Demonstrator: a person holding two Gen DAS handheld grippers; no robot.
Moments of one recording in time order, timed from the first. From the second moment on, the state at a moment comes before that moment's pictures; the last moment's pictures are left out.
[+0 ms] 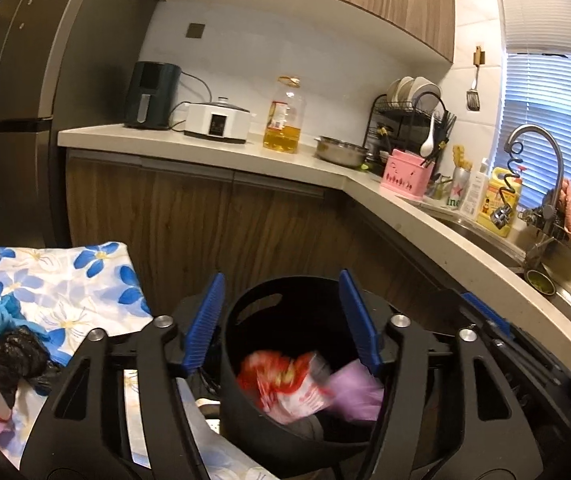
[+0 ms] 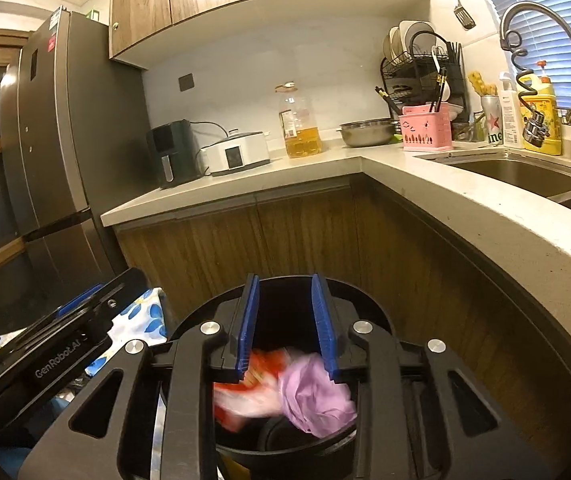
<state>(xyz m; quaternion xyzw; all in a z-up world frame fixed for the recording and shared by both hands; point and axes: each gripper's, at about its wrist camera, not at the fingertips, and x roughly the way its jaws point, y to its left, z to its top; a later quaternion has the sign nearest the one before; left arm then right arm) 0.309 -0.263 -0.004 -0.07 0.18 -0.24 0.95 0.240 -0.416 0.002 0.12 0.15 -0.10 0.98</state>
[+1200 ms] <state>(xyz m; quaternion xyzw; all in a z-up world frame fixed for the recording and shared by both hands) 0.155 -0.080 -0.027 -0.04 0.15 -0.03 0.99 0.141 -0.311 0.007 0.09 0.11 -0.06 0.99</state>
